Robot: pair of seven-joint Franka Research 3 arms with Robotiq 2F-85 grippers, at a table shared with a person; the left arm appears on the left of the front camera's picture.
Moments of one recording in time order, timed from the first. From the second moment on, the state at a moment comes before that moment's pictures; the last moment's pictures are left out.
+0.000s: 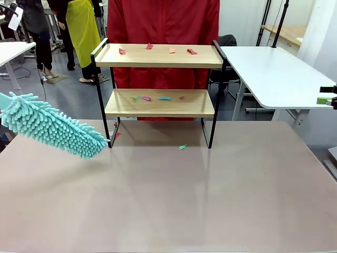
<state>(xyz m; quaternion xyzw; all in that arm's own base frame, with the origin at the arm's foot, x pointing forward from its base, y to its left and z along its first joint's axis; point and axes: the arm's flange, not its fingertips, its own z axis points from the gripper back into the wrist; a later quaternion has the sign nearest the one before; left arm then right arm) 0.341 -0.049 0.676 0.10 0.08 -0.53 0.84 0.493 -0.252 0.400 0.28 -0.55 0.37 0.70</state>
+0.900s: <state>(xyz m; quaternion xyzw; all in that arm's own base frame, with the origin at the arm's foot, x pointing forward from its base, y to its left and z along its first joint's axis) 0.341 -0.049 0.676 0.10 0.08 -0.53 0.84 0.493 -0.252 0.400 0.28 -0.55 0.37 0.70</state>
